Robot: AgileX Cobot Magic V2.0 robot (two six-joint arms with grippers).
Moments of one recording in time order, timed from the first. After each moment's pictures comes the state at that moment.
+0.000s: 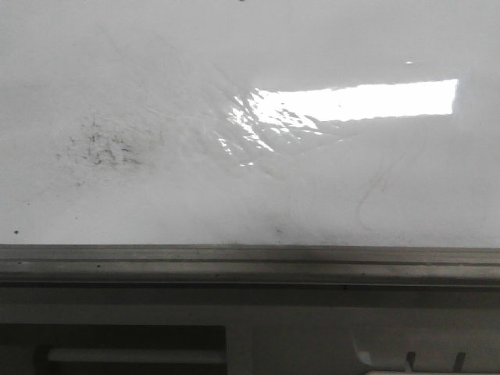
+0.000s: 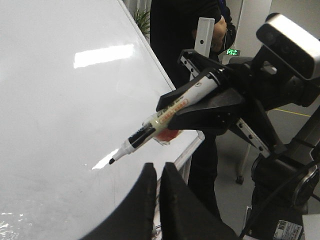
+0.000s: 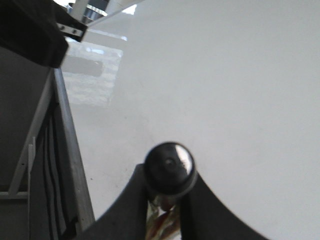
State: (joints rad) left arm -1.14 0.49 -0.44 -0.69 0.02 0.59; right arm 0.94 0.74 -0.50 -0.10 -0.15 -0.42
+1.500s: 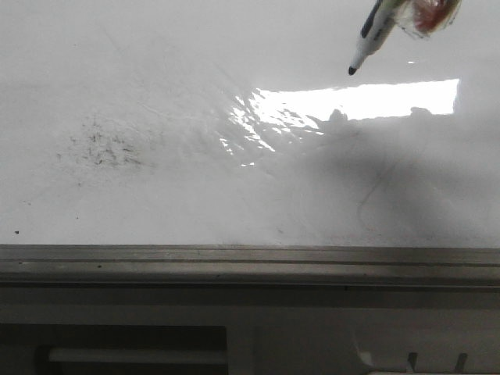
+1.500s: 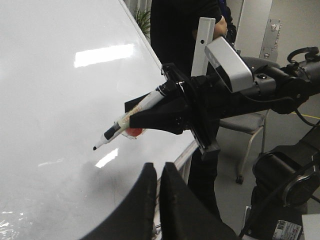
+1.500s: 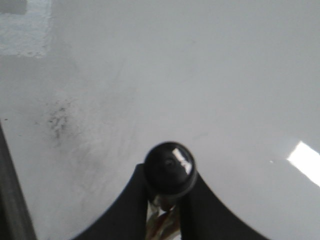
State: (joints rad) left arm -1.14 0.49 -0.44 -0.69 0.02 0.59; right arm 0.66 0.77 -0.44 -0.12 -0.17 -0.40
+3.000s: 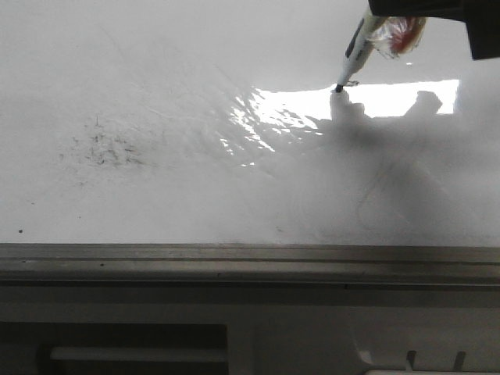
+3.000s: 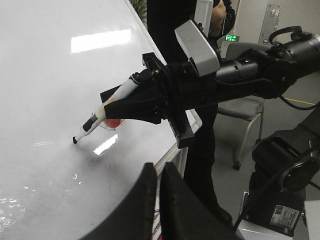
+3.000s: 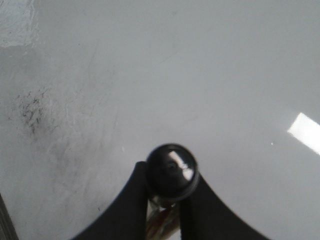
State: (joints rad) left arm -1.14 0.52 -0.44 -0.69 0.04 0.59; right arm 0.60 0.92 -0.46 -0.07 -0.18 -0.40
